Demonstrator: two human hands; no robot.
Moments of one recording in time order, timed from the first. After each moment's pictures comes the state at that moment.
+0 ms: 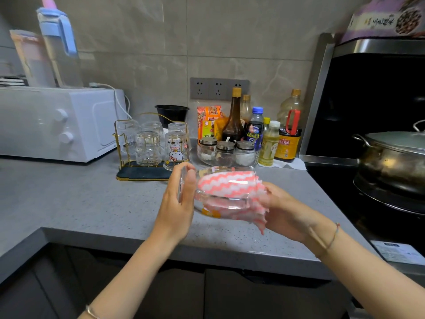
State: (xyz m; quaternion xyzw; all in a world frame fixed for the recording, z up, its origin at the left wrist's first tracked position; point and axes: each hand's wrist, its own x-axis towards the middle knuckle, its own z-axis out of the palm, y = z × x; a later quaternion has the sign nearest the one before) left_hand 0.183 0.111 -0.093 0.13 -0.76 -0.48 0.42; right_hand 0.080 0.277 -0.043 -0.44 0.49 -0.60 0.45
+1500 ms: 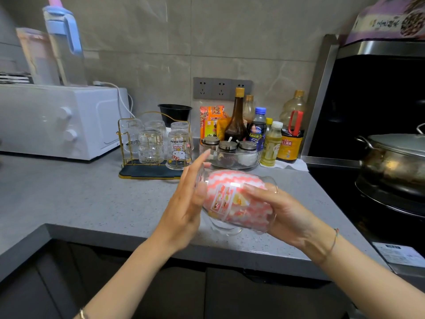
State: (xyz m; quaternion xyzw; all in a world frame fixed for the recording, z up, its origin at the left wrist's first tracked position) left_hand 0.196 0.116 -0.089 0.01 -0.81 -0.45 0.37; right_hand 0.090 0.273 -0.046 -0.35 0.44 -0.67 0.48
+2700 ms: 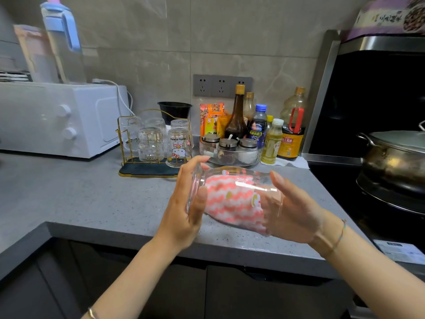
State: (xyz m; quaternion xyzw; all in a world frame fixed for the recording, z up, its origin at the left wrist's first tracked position) left_hand 0.191 0.119 -0.098 -0.02 -0.78 -0.44 0.45; right_hand 0.083 0.283 -0.038 -0.39 0.41 -0.57 0.60
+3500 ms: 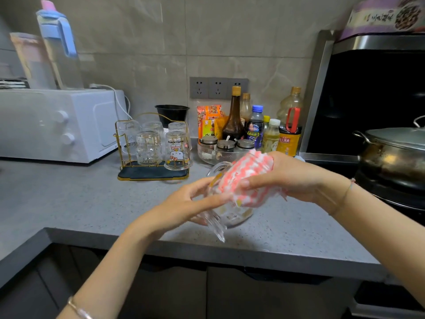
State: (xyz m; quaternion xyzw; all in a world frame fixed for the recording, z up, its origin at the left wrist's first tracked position) left_hand 0.202 0.105 -0.063 0.02 -0.81 -0.58 0.10; right_hand 0.054 0.269 0.001 -0.44 0.68 -0.49 0.33
